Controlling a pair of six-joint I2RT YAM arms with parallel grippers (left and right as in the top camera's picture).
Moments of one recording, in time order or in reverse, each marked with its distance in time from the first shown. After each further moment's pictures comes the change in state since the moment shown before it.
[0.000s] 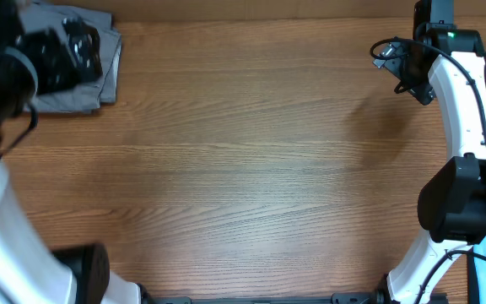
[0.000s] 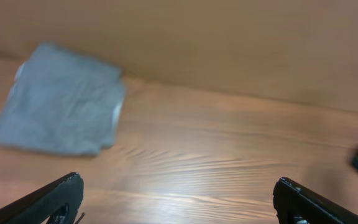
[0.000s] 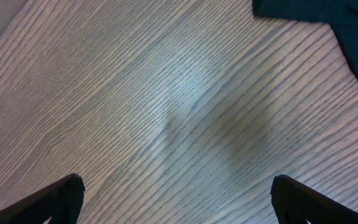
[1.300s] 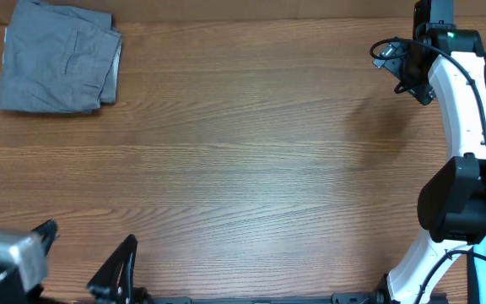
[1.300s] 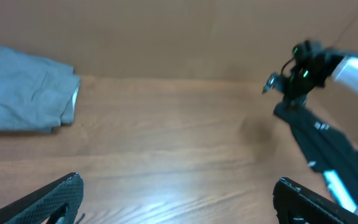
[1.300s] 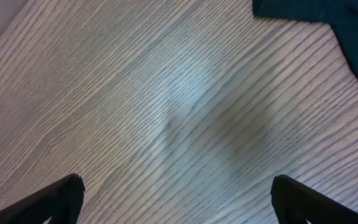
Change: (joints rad) left arm -0.032 -0.786 -0.631 -0.003 0.131 0.028; right arm 0.000 0.000 0.000 0.000 0.000 0.001
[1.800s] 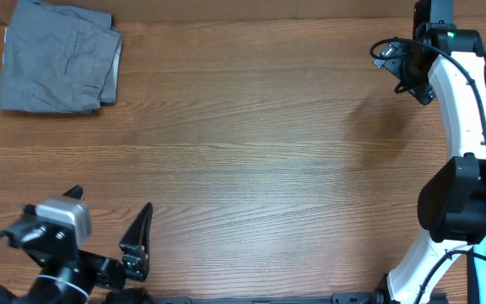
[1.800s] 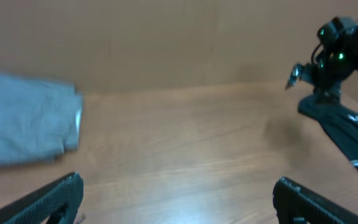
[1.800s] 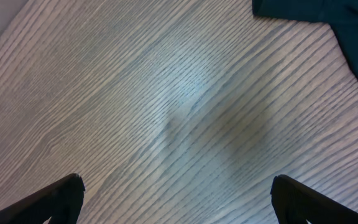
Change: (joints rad) left arm -0.004 -0.313 -0.734 0.509 -0.001 0.101; right arm 0.000 0.000 0.000 0.000 -0.001 0.000
